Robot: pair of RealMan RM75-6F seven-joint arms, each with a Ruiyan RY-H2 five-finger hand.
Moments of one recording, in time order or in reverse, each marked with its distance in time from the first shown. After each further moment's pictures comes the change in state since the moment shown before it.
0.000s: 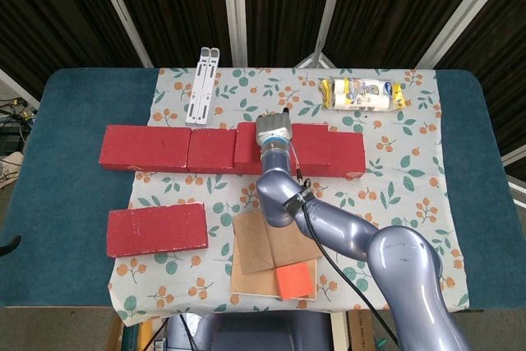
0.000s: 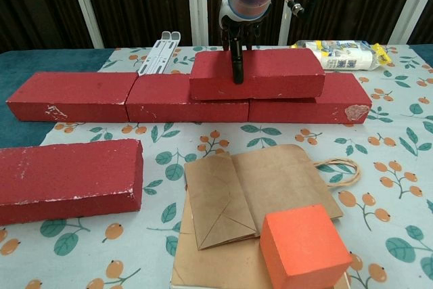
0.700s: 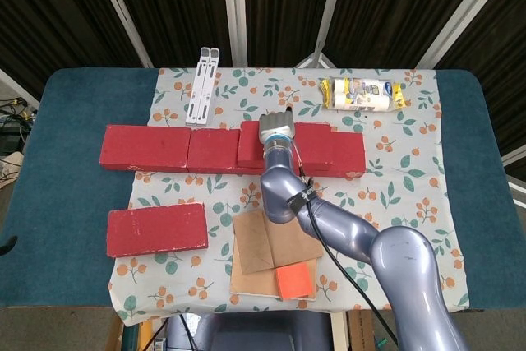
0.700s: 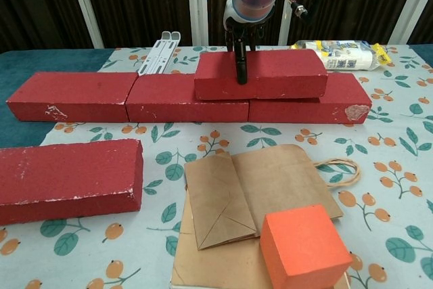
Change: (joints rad) left arm 0.004 -0.001 0.000 -0.003 -0.005 0.019 0.012; right arm -0.042 -0.035 0.085 0.057 -0.038 -0.003 -0.084
